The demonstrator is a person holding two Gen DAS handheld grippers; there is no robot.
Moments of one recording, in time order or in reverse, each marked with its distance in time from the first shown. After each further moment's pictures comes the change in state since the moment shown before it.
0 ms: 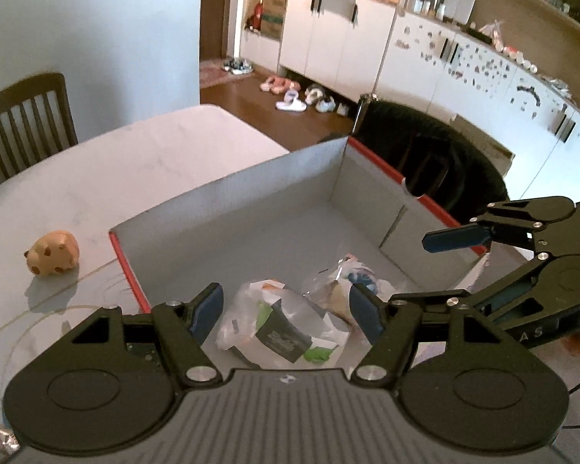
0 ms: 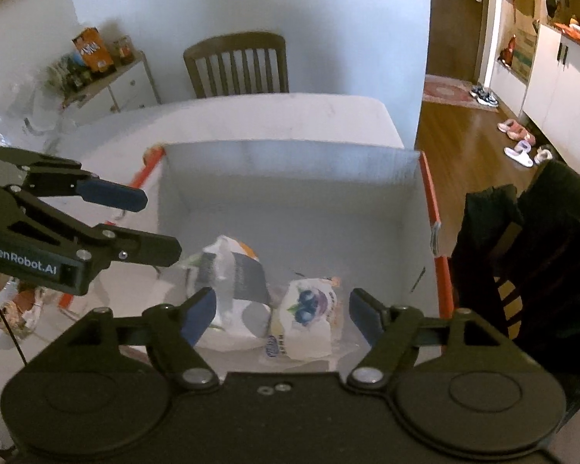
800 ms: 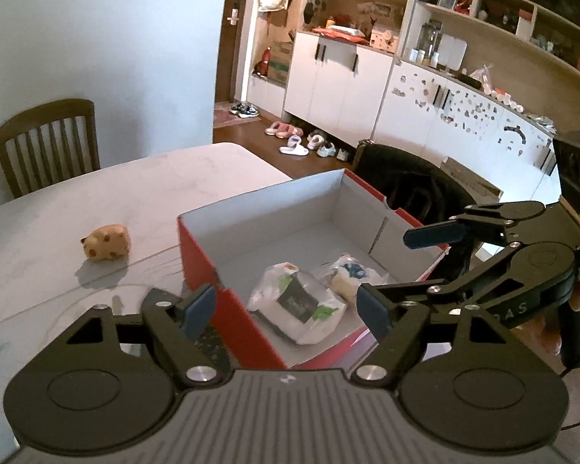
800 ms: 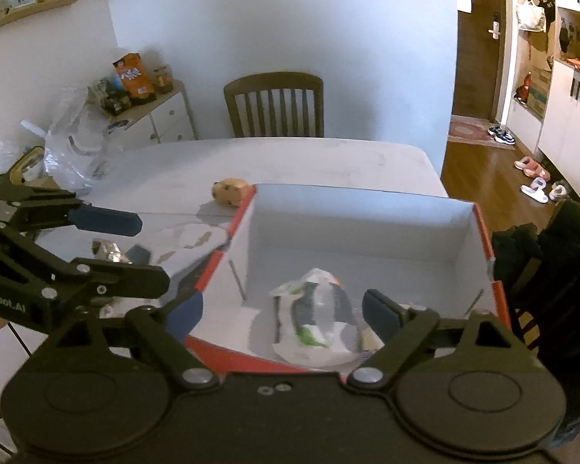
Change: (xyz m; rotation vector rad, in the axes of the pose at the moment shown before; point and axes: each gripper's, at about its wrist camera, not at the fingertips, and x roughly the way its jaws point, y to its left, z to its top) left arm -0.106 0.024 -0.057 -0.034 -0.154 0.001; right arm -0.041 0.080 -0.001 -0.040 -0.117 0.045
